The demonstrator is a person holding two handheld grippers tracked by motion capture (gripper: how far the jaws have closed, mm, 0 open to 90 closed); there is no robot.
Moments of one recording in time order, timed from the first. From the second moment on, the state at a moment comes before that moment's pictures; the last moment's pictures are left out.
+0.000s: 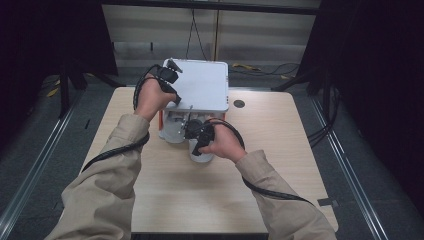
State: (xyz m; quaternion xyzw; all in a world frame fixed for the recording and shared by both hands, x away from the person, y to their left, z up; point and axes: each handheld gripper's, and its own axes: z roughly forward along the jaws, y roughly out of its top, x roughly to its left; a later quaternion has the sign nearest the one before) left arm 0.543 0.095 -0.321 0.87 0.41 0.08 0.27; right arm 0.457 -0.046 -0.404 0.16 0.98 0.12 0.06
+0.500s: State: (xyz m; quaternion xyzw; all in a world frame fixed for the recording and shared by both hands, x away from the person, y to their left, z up) left arm 0.541 0.096 -0.322 0.86 0.41 0.09 0.28; right arm 0.421 -0.070 -0.357 0.17 0.96 0.19 0.08
